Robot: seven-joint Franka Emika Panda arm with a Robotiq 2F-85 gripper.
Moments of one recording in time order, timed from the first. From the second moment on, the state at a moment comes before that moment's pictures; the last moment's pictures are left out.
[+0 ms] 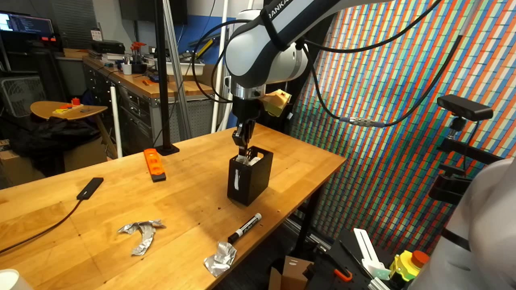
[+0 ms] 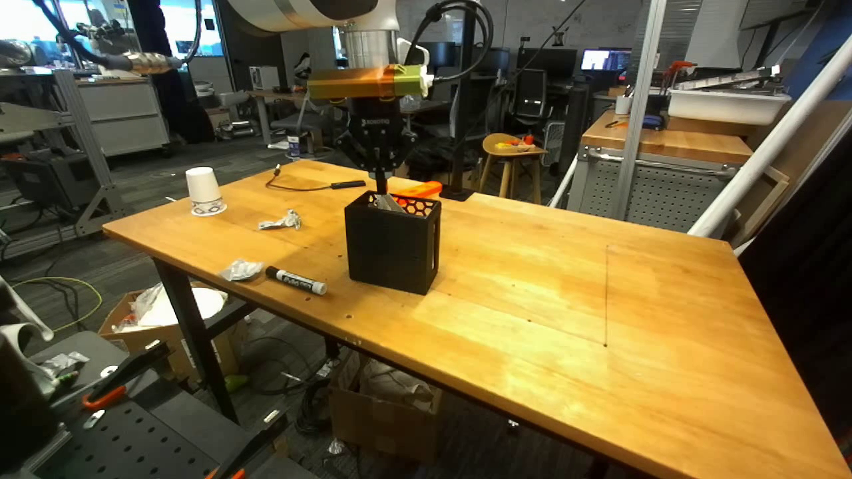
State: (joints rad) arm -0.04 -0.03 -0.05 -2.32 -0.11 2.33 -0.48
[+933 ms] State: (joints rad) arm -0.06 0.08 -0.06 -2.33 -0.05 2.34 -0.47
